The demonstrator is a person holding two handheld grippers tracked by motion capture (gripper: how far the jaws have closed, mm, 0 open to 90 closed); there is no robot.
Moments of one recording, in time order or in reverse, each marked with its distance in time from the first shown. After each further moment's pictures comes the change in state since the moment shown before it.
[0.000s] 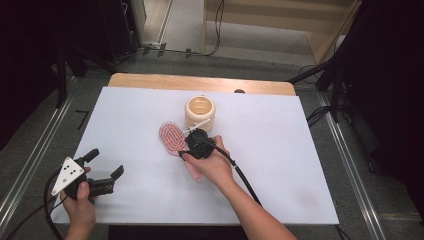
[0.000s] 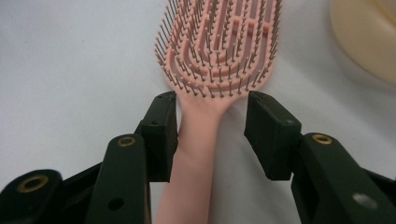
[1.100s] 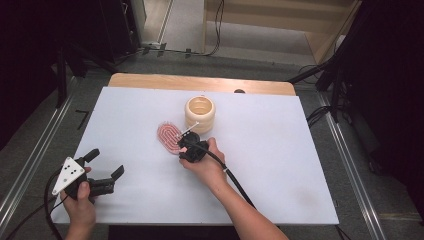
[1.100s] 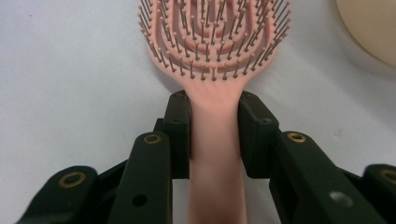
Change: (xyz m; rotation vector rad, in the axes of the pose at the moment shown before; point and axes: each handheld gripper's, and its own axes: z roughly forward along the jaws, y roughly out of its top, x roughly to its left) left arm 0.000 0.000 0.001 0.005 -0.003 0.002; right arm 0.016 0.003 0.016 0.083 -0.143 -0.010
